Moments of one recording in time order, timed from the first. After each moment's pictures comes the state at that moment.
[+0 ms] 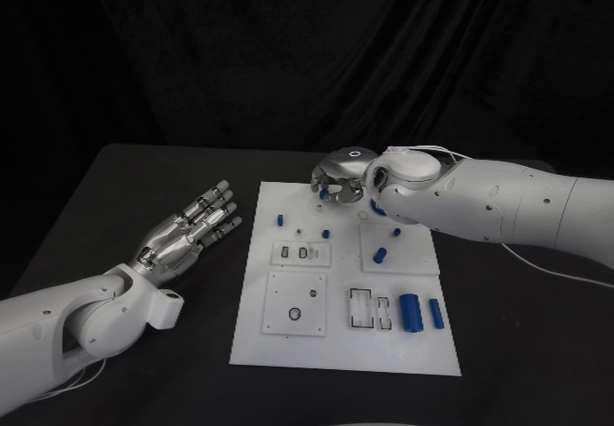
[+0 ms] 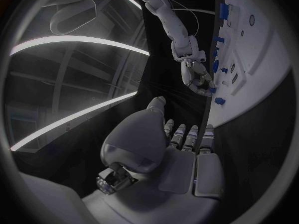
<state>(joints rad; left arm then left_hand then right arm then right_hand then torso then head) 1.18 -1.00 -0.21 1.55 -0.11 0.10 0.68 1.40 0.27 -0.20 0.15 0.52 0.18 -0.09 0.02 0.03 0.06 0.04 0.01 0.02 0.04 0.11 0.01 0.01 0.16 0.03 0.21 0.03 0.01 1.45 -0.53 -0.25 1.16 -1.58 -0.23 0.01 1.53 -0.11 0.33 0.15 0.31 0.70 0.08 0.37 0.26 0.83 0.10 0.50 0.13 1.38 0.00 1.26 0.92 0.05 1.41 0.11 1.44 1.31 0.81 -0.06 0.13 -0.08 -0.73</state>
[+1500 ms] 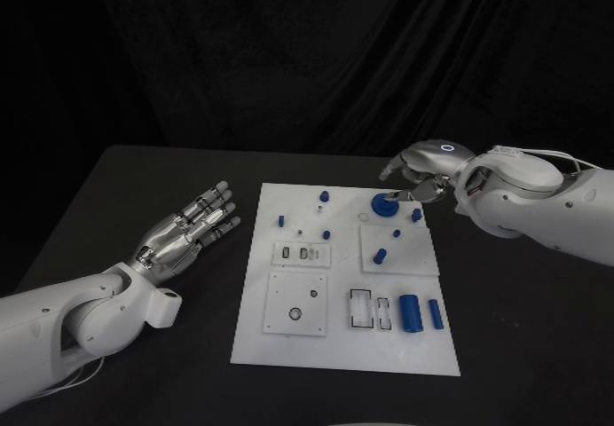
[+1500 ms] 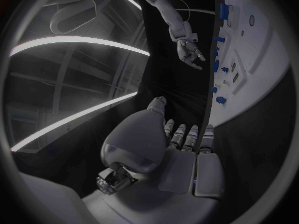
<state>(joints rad) 1.18 -1.02 -0.21 1.55 -0.11 0.10 0.68 1.40 0.27 -0.19 0.14 0.52 0.18 -0.08 0.02 0.03 0.06 0.04 0.01 0.02 0.04 0.11 0.01 0.01 0.16 0.03 0.21 0.03 0.01 1.50 -0.96 -0.25 1.50 -1.58 -0.31 -0.05 1.40 -0.09 0.15 0.27 0.19 0.81 0.11 0.12 0.19 1.46 0.02 1.57 1.31 1.46 -0.04 1.57 1.31 0.04 1.46 0.07 1.50 1.31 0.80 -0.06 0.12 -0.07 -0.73</state>
